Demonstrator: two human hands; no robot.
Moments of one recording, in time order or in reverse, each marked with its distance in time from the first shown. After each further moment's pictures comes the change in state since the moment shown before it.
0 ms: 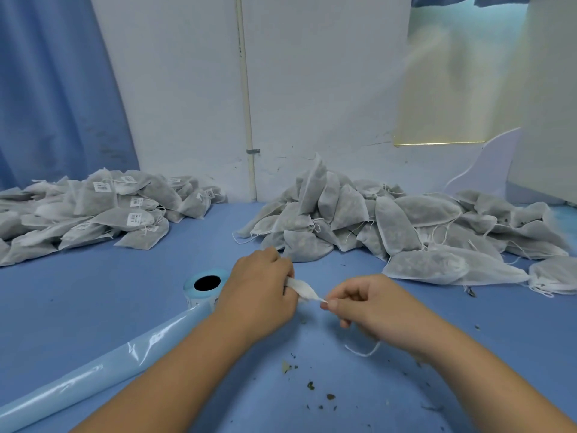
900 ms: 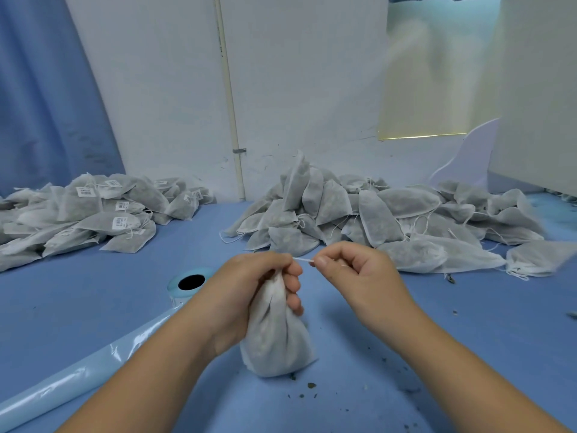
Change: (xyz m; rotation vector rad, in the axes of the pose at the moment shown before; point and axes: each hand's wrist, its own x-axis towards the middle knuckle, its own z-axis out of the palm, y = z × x) left_hand -0.016 0.043 -0.045 -1.491 -0.341 -0.556; right_hand -0.007 -0.005 0.005 0.221 0.355 -0.289
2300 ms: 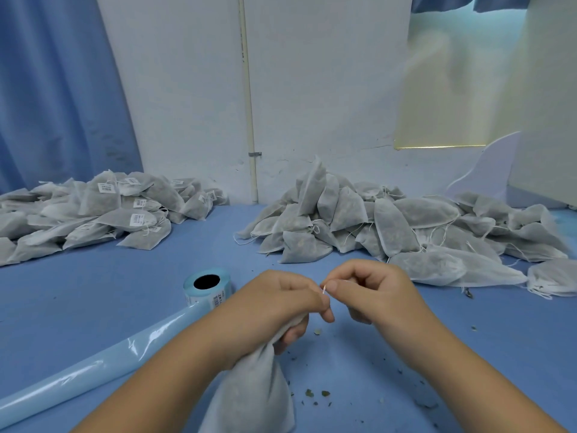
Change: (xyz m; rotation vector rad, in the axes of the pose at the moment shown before) left_hand -0.008 -0.007 -0.012 0.511 -0.173 0.069; right_hand -0.007 -0.010 0.001 0.090 -0.186 0.030
